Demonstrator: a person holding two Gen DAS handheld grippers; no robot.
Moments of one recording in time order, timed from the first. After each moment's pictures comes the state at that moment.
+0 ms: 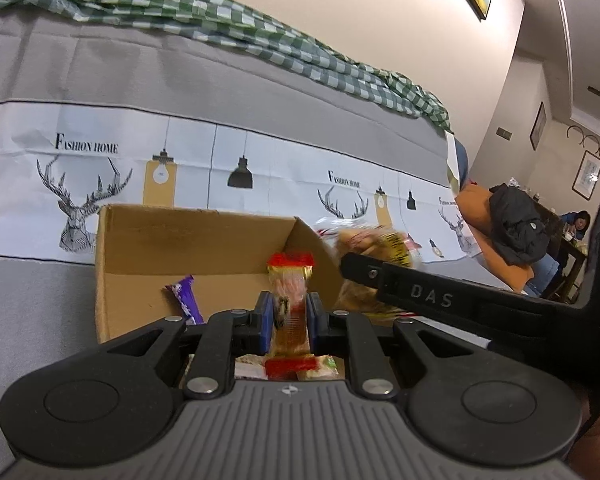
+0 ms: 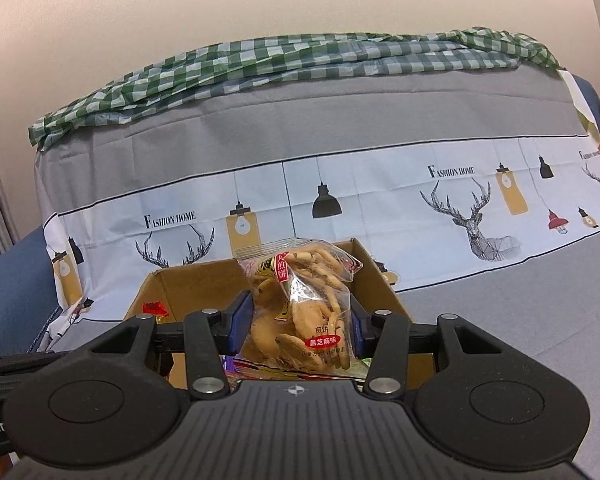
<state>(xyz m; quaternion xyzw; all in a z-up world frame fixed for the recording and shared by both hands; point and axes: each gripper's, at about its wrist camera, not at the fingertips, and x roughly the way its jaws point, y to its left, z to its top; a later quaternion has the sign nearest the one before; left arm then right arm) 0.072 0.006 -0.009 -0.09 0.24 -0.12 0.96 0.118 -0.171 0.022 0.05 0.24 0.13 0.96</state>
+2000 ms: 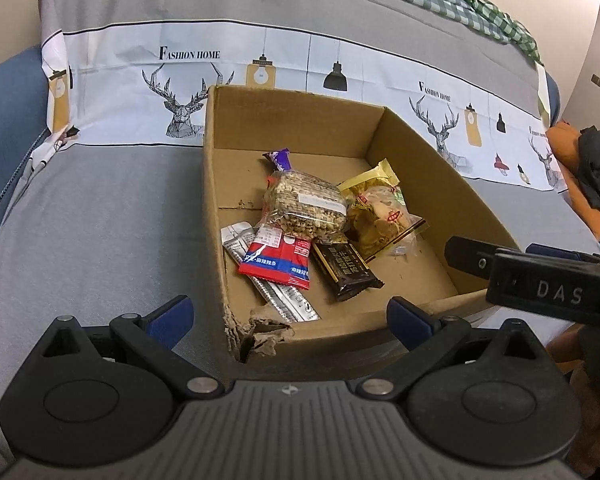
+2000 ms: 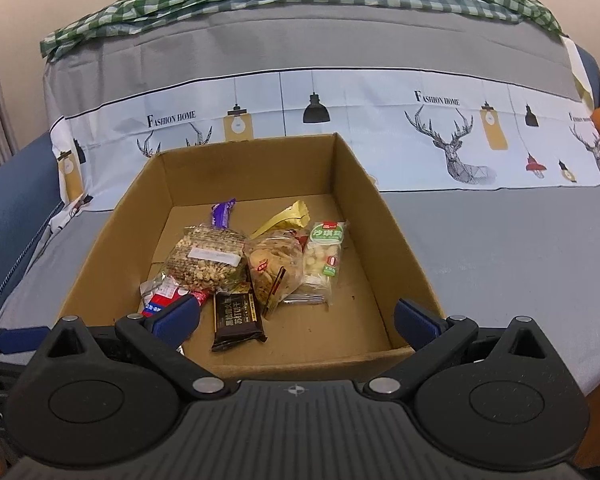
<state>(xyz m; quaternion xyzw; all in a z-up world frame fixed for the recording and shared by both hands) -0.011 -0.004 -0.051 -0.06 0.36 0.03 0.93 0.044 -0.190 0.003 -0.01 0.34 0.13 0.93</state>
